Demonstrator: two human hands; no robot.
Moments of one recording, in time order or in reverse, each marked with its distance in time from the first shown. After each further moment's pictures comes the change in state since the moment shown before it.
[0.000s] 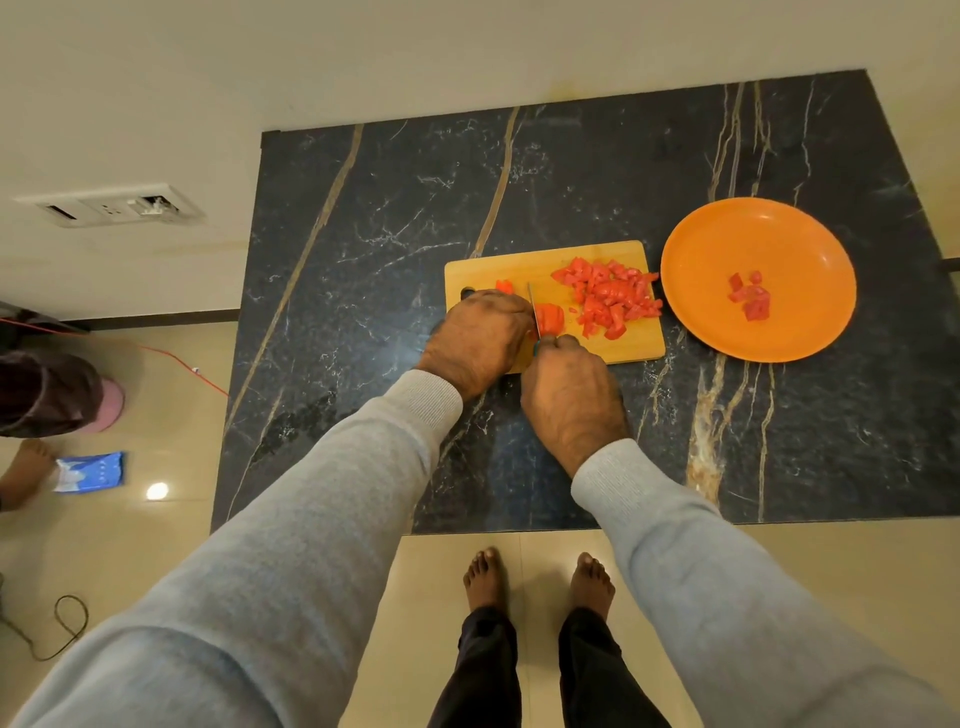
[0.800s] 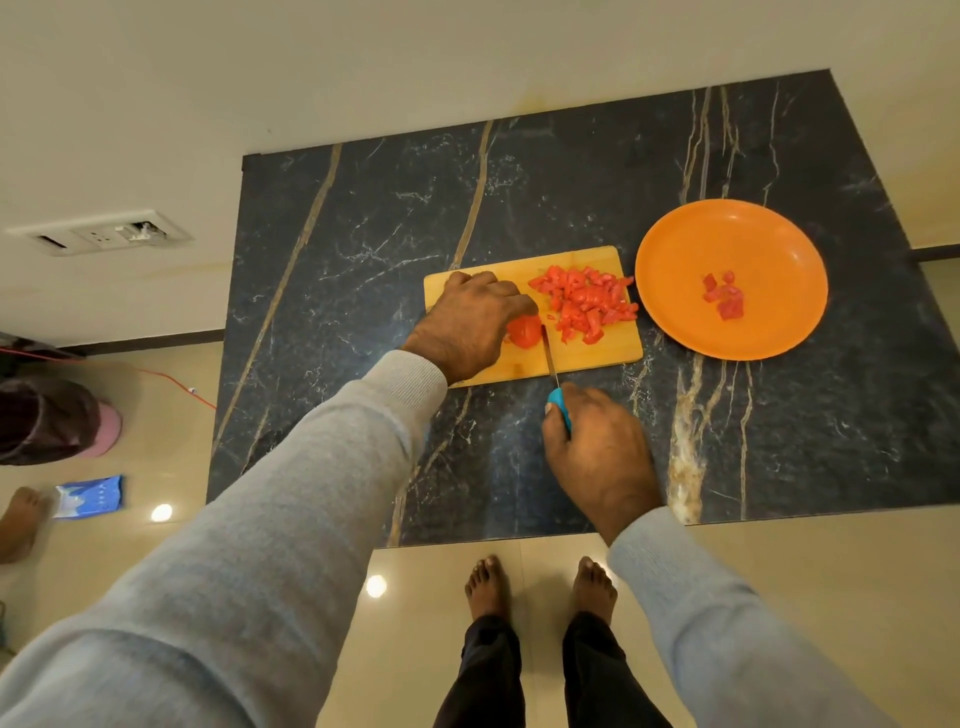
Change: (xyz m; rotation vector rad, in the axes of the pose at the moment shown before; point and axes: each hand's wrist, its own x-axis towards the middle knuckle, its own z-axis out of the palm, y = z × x) left_hand 0.031 0.001 -0.013 0.112 -0.241 -0.036; right_hand -0.055 0.052 0.008 0.206 0.065 0.065
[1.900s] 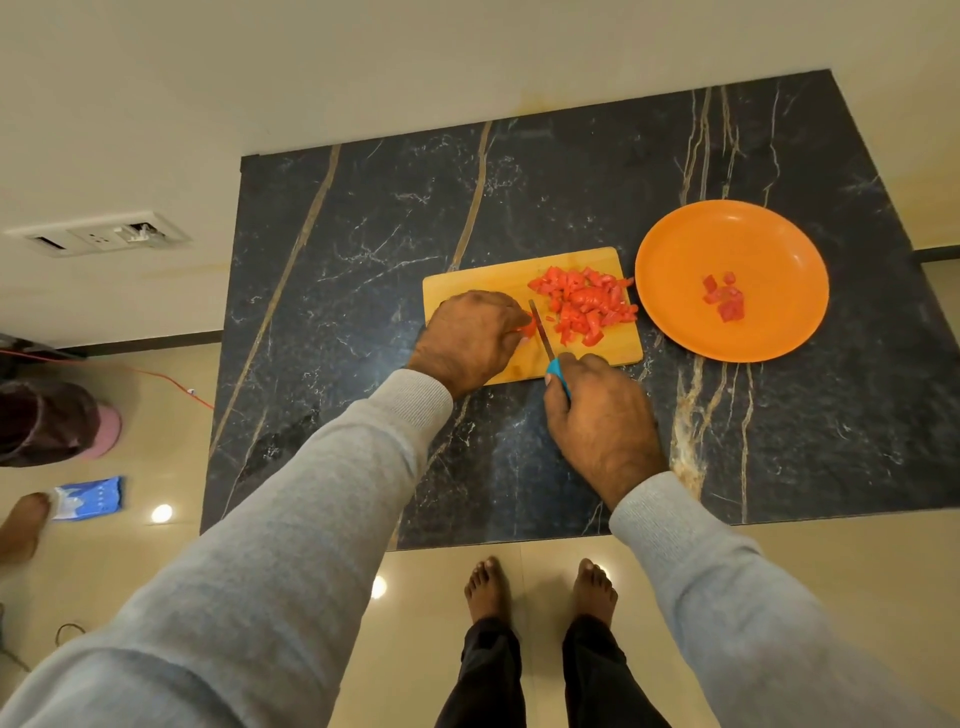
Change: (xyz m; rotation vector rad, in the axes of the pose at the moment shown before) left_hand -0.006 0.009 0.005 -0.103 0.085 -0.061; right_hand 0.034 0.000 -0.008 -0.088 0.050 -0.105
